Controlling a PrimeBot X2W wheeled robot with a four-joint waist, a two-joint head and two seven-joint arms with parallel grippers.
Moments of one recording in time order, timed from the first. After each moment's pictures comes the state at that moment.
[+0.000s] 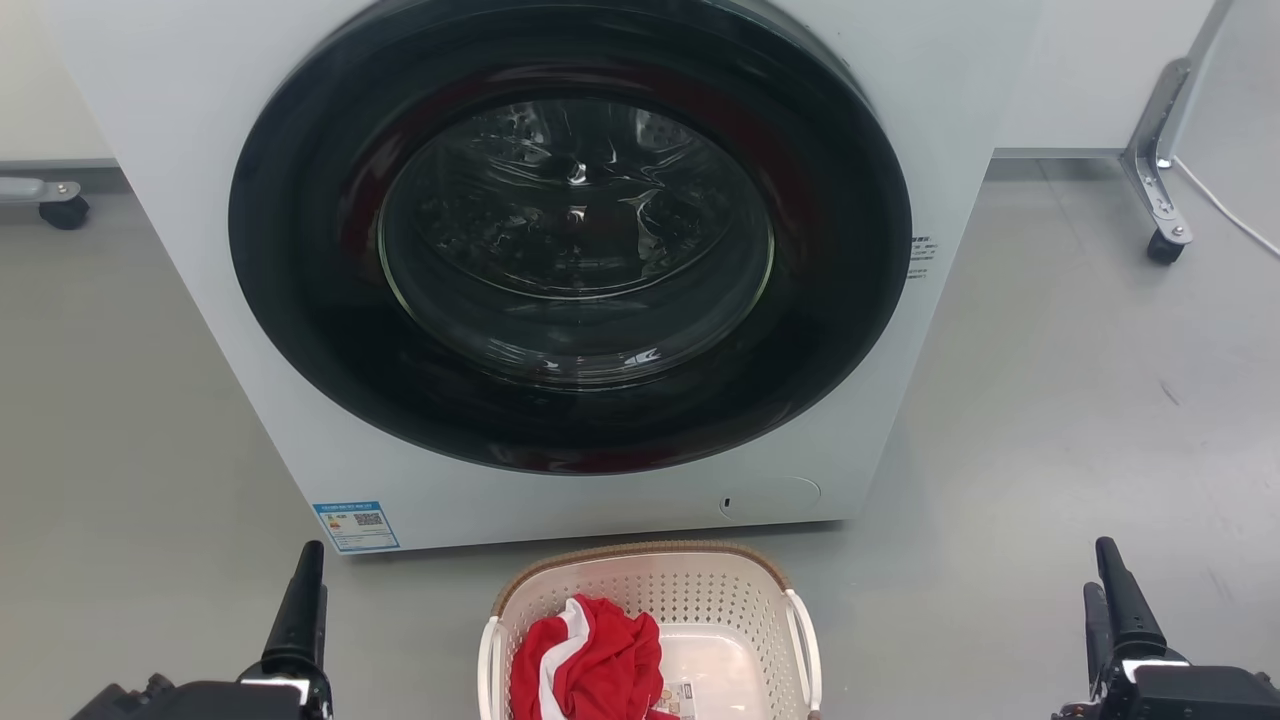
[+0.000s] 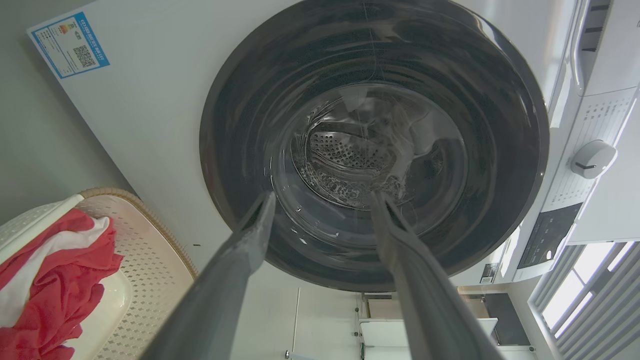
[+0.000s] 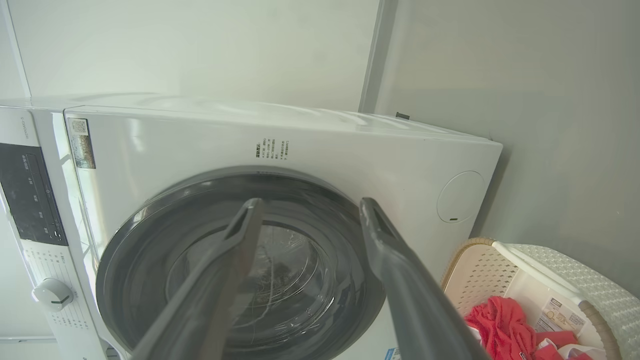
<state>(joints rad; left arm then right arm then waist) -0.06 0.05 0.03 0.30 -1.53 -0.12 0.04 -0.07 -0.04 -0.08 0.31 1.48 0.12 0.04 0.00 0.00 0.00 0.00</state>
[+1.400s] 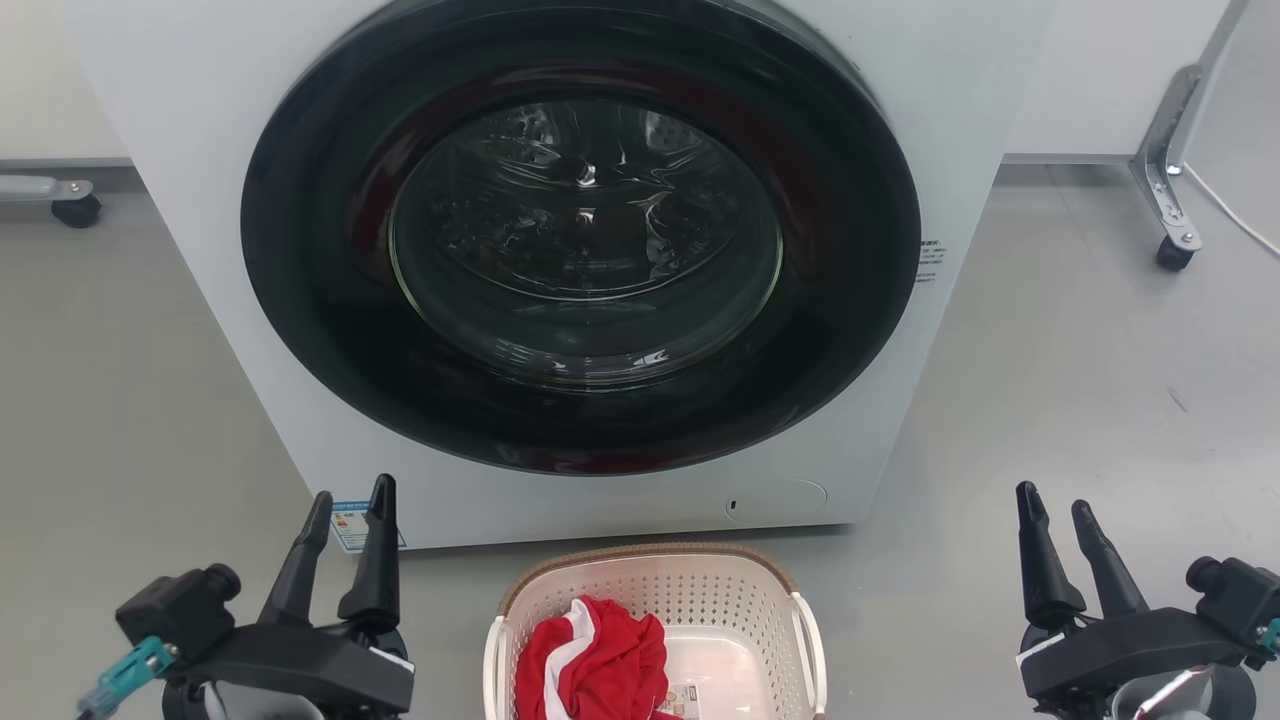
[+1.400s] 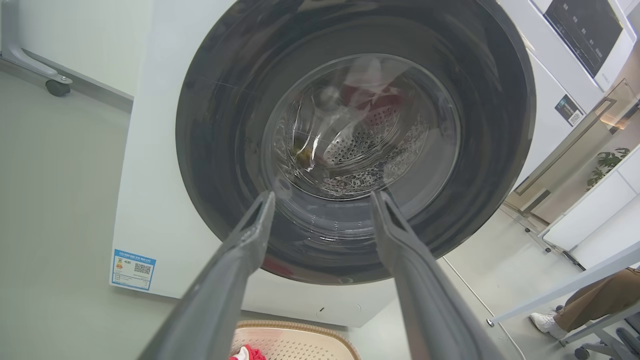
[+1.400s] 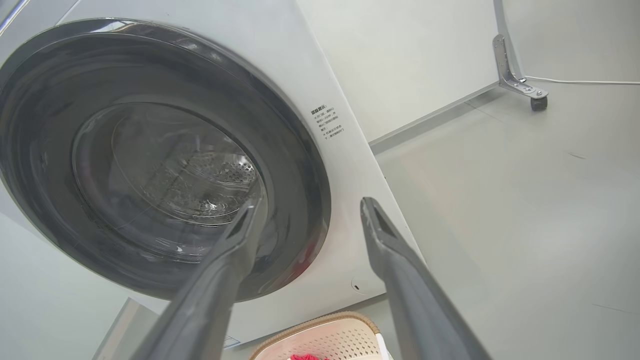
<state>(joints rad) -0.09 0.16 -0.17 0.12 -0.79 0.00 -0.10 -0.08 -0.17 0.16 0.17 0.74 -0.01 -0.10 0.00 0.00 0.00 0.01</state>
